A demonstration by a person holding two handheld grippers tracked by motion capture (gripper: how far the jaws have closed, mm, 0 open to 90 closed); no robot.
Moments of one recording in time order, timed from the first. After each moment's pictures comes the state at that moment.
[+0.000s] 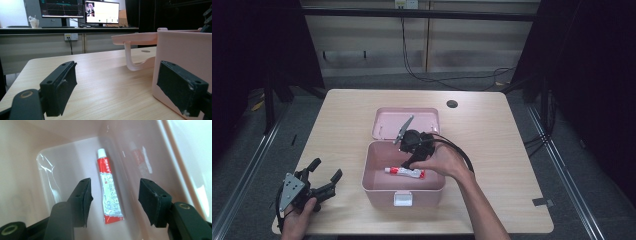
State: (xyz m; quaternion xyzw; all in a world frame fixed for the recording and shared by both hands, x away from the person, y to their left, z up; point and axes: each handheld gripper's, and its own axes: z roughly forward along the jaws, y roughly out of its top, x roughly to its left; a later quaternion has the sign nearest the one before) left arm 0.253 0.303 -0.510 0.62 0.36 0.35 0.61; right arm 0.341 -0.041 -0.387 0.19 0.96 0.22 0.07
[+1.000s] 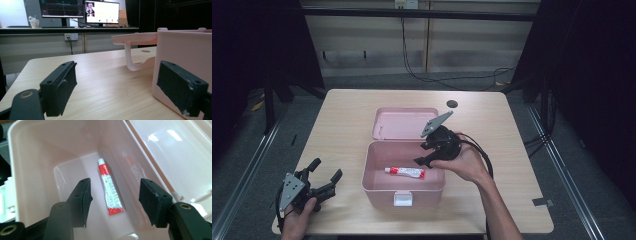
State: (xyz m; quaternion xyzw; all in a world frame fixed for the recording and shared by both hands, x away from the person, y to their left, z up) left arm 0.254 0.303 -0.510 0.62 0.35 0.35 0.61; right arm 0.320 -0.104 -0.361 0.22 0.91 0.34 0.07
